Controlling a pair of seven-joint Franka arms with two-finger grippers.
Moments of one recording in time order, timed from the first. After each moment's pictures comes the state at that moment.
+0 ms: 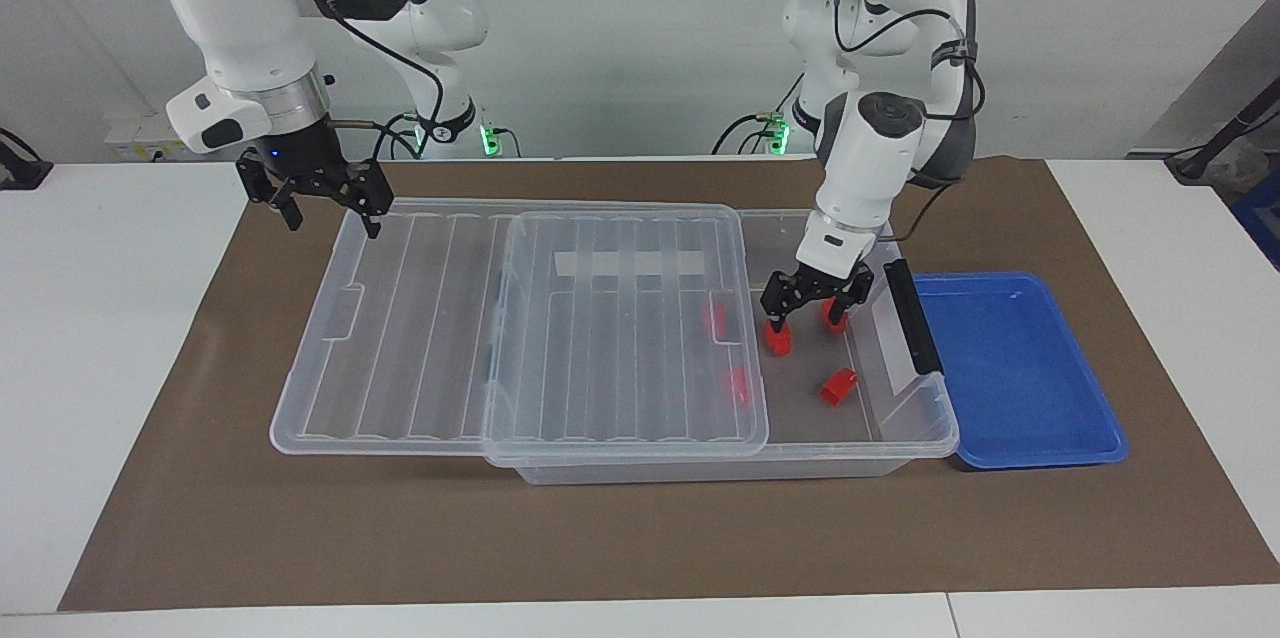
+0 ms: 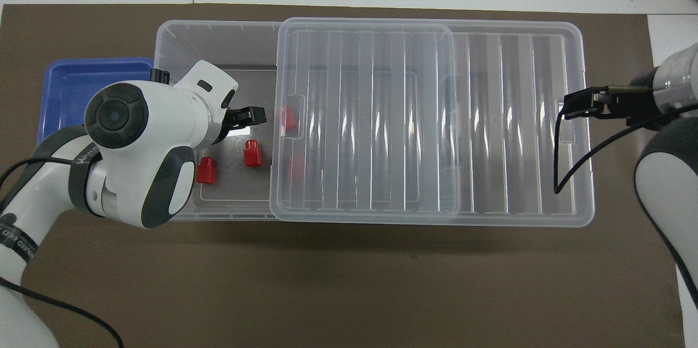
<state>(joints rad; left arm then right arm) -0.26 0.18 -0.11 -2.07 -0.02 2.47 -0.48 0.04 0.01 0.03 -1.62 -0.06 1.72 0.21</state>
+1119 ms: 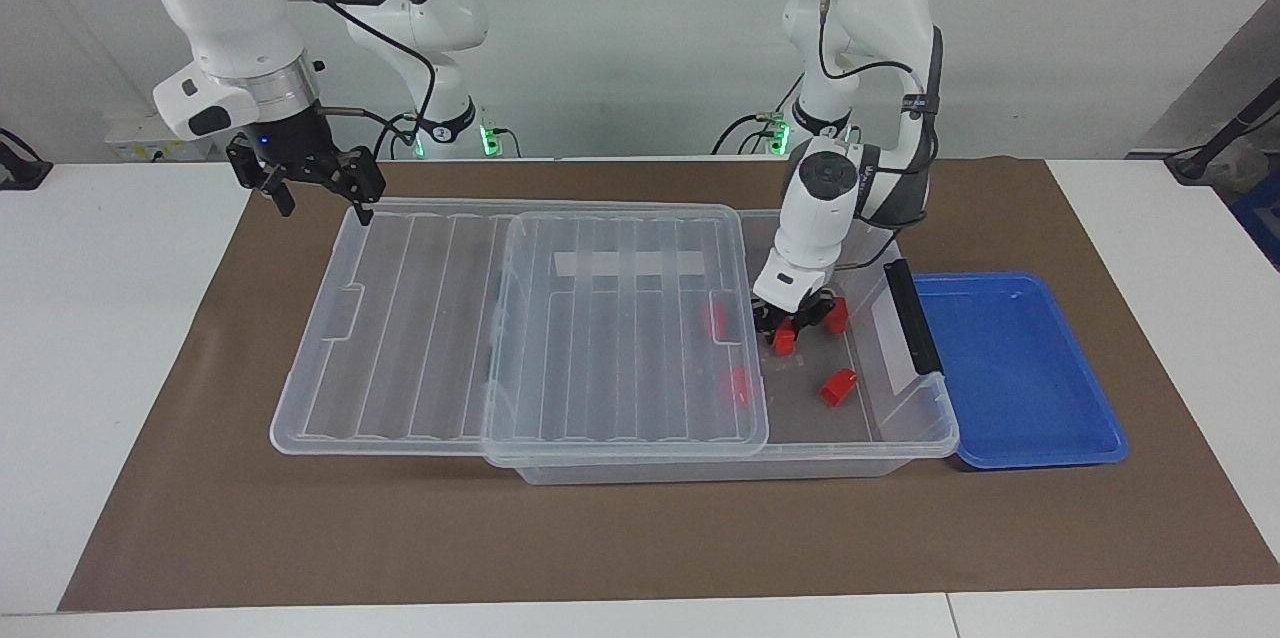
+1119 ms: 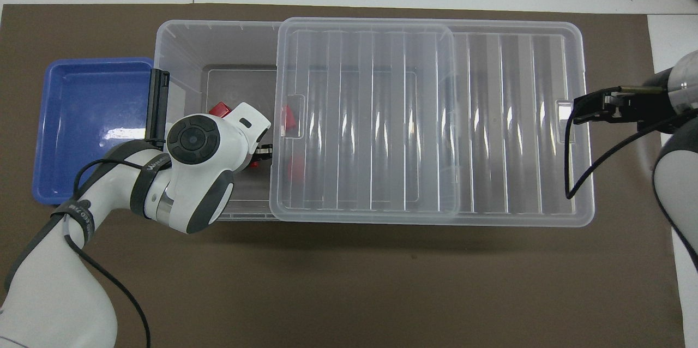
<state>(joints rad) -0.30 0.24 -0.11 -2.07 0.11 2.35 -0.53 0.03 0.01 0.03 -1.60 -0.06 1.65 0.21</state>
